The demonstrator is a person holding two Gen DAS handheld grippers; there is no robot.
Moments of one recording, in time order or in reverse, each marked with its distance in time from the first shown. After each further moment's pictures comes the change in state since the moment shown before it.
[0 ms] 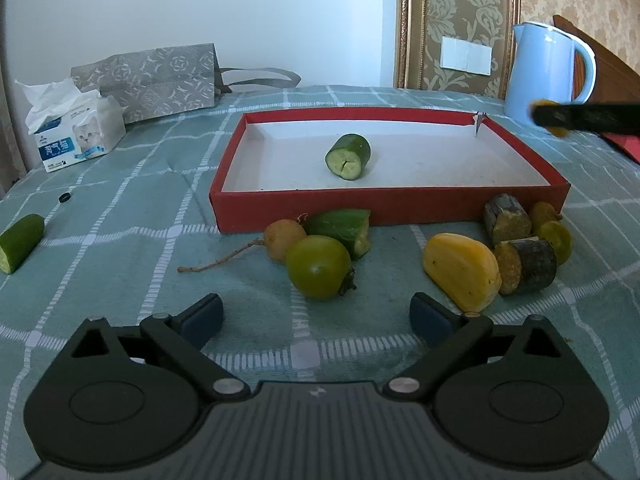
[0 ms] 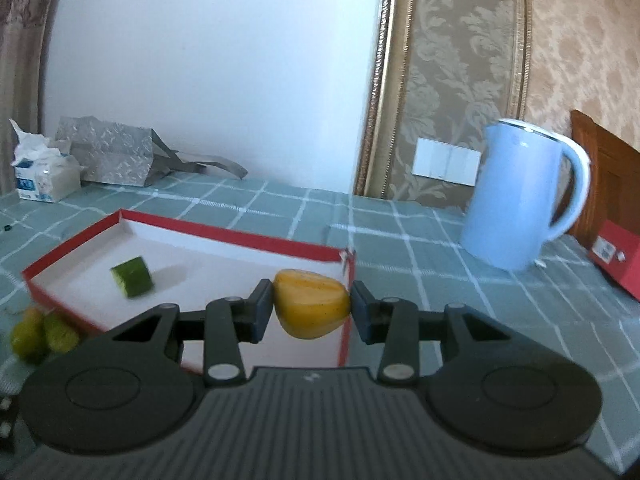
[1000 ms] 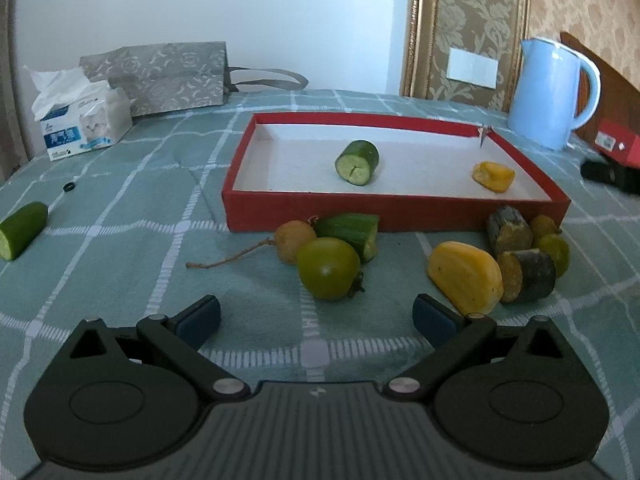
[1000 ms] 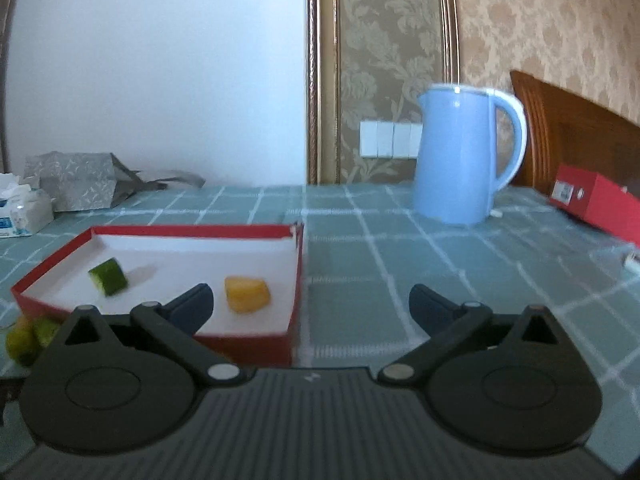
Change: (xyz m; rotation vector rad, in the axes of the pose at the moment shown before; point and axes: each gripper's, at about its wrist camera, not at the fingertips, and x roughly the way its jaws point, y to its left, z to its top) left arm -0.004 0.011 -0.001 -0.058 -0.014 -0.014; right arm -0.039 -0.029 -0.044 0.190 -0.024 -0.079
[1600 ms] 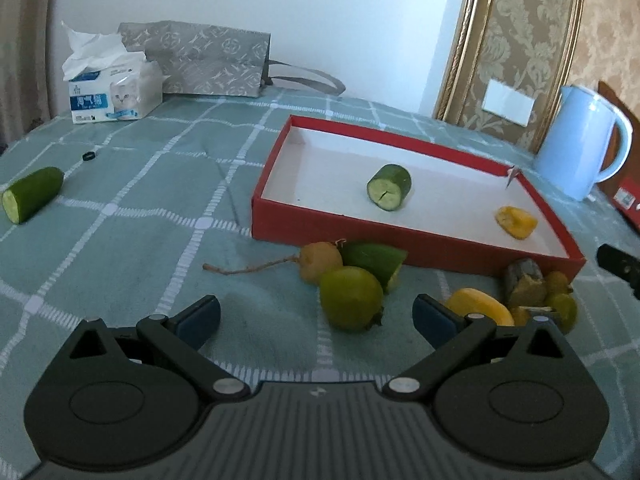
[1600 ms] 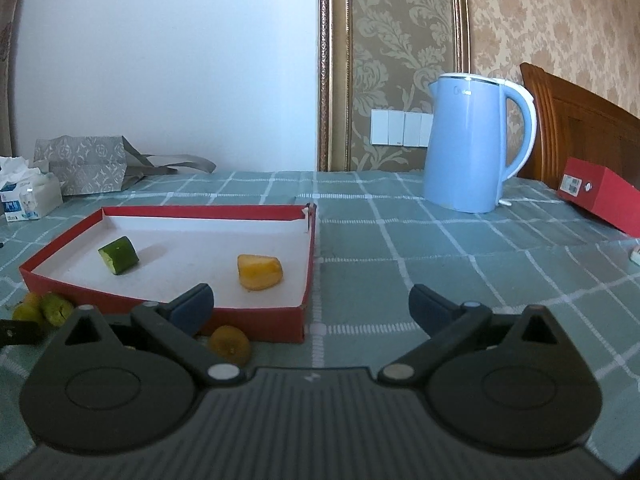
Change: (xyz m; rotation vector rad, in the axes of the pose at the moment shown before) left arm 0.006 0.012 0.014 -0.157 0.006 0.031; right arm -0.004 0.007 -0.009 -0.028 0.024 0.013
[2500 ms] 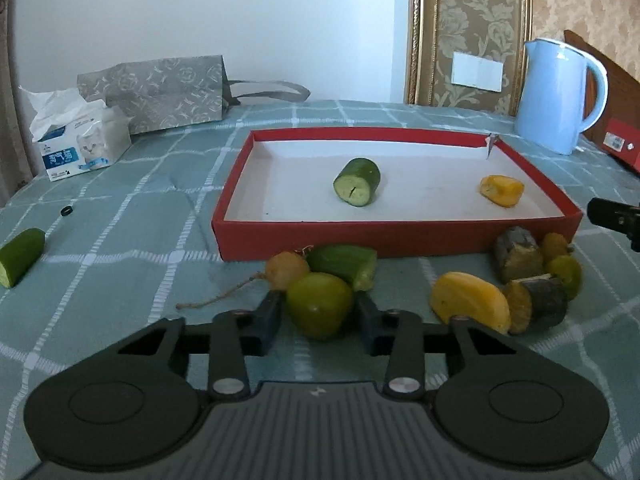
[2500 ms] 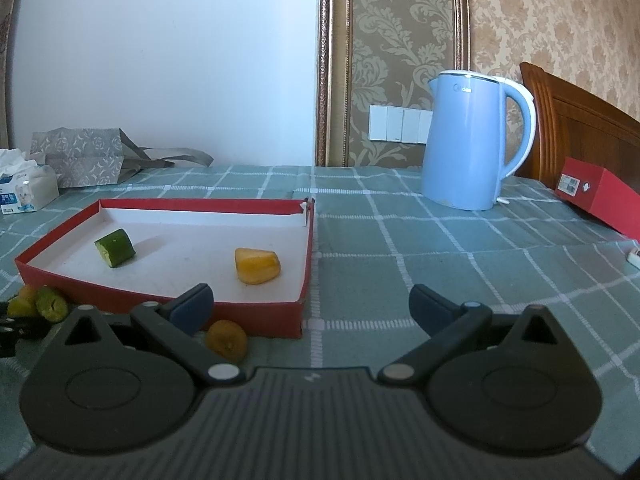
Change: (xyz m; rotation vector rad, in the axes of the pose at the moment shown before) left arm 0.004 -0.022 -0.003 0.189 -0.031 -0.005; right arm 0.003 0.003 -0.001 -0.013 0.016 -0.015
